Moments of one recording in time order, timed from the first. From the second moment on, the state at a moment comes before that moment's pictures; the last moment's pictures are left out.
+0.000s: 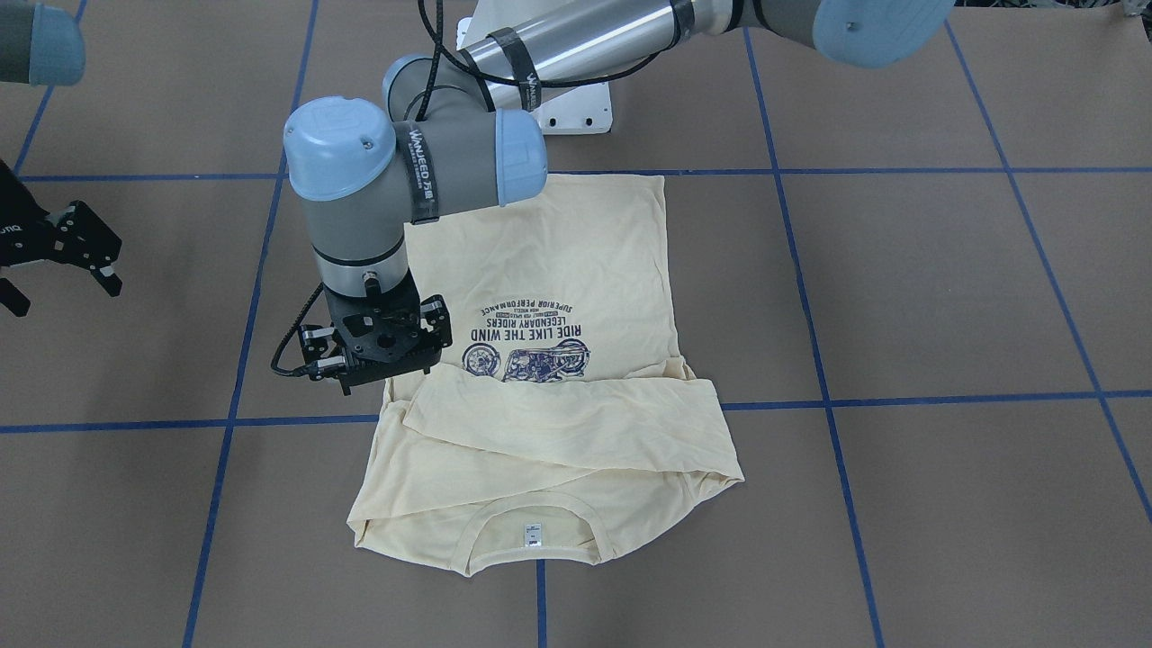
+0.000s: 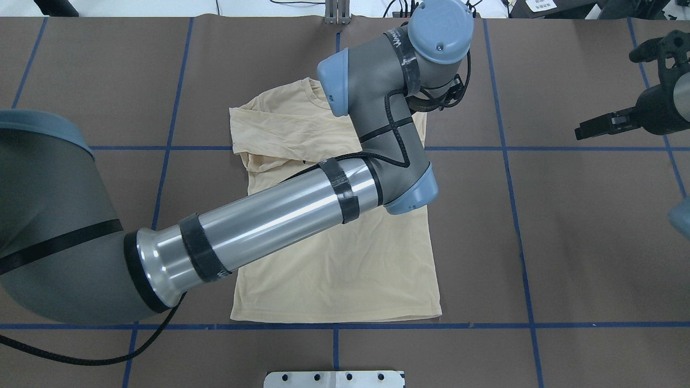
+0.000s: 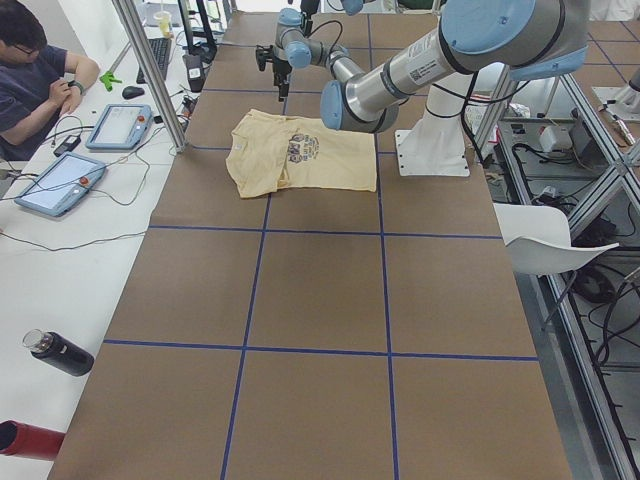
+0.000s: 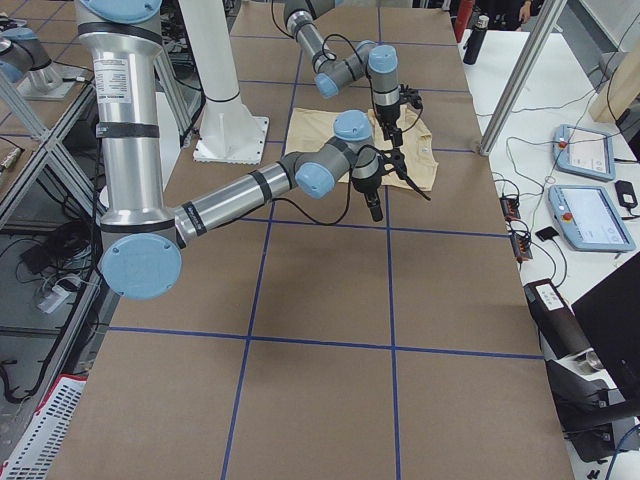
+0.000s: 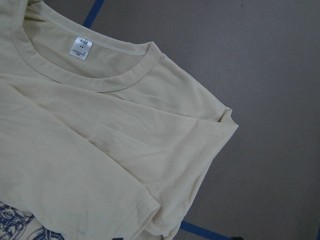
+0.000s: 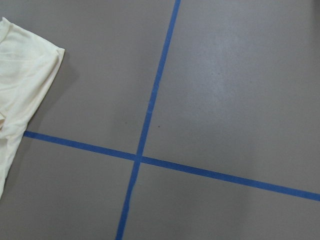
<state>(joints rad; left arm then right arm) -0.58 -2.92 -0.90 -1.84 -1.79 -1.49 1.06 -1.51 1.97 -1.25 2.09 0.65</state>
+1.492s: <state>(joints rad) -0.30 -1.66 -2.04 -2.05 -1.60 -1.34 0.19 -1.45 2.23 -1.48 1.36 1.50</state>
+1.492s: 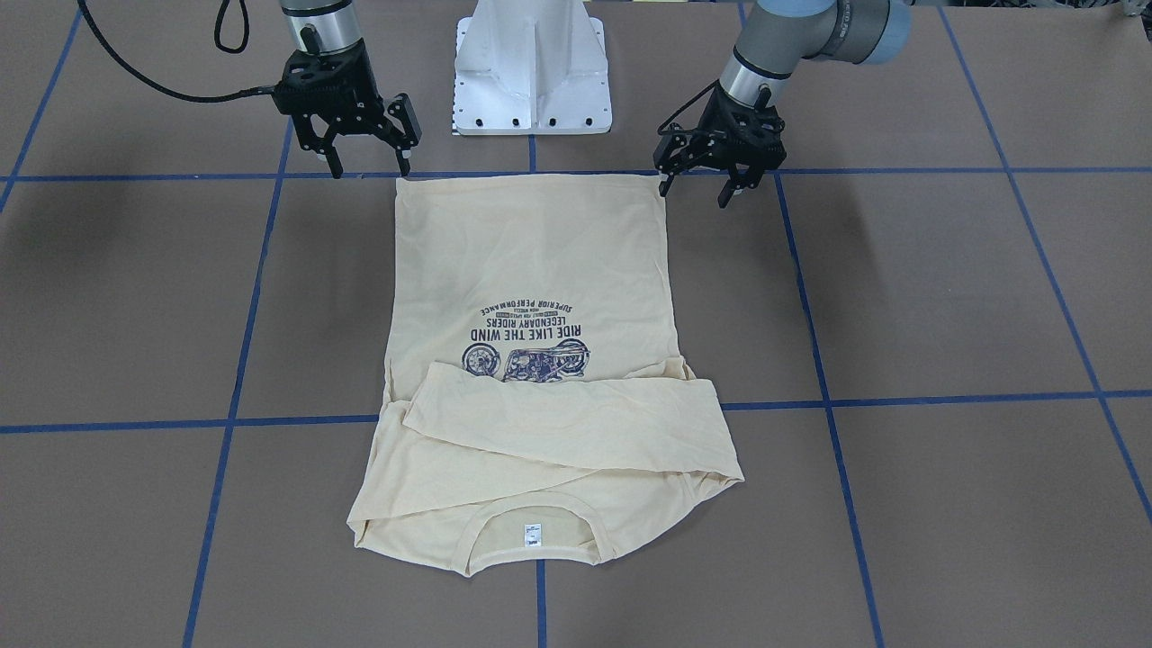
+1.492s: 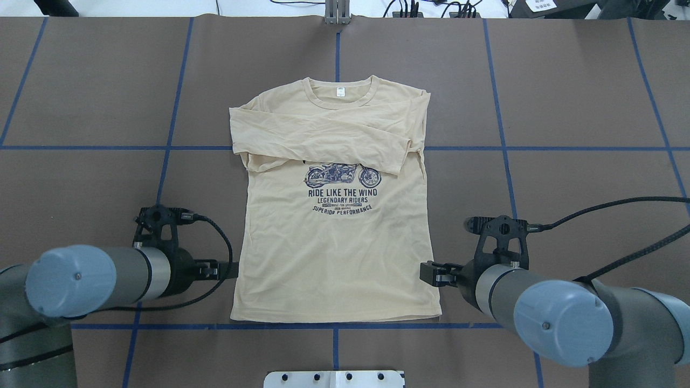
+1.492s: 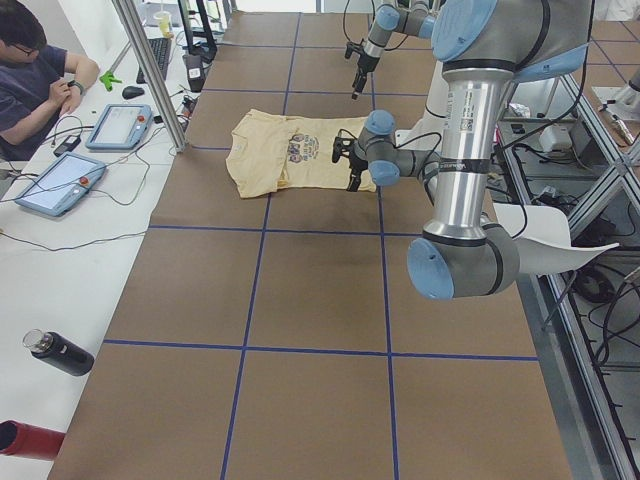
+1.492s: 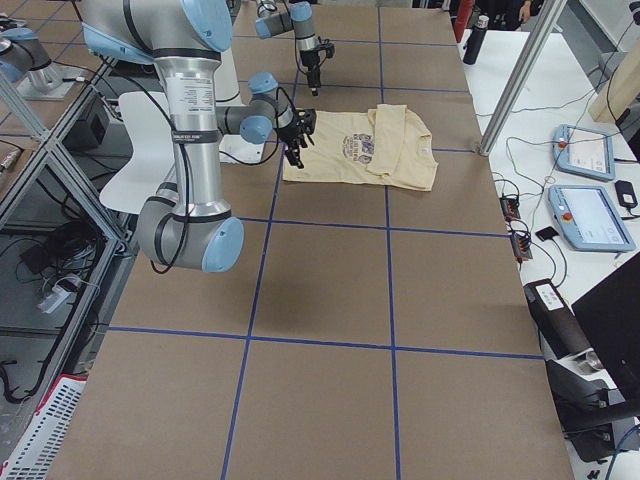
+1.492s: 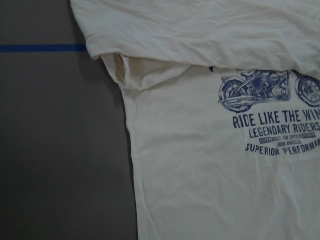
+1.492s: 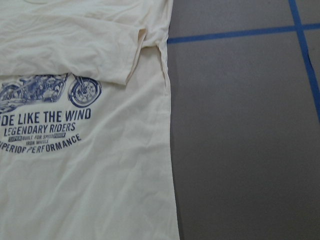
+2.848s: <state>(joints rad) -0.15 -1.75 -1.99 -1.90 -1.57 -1.50 0.15 -1.45 2.23 -1.48 1.32 1.51</state>
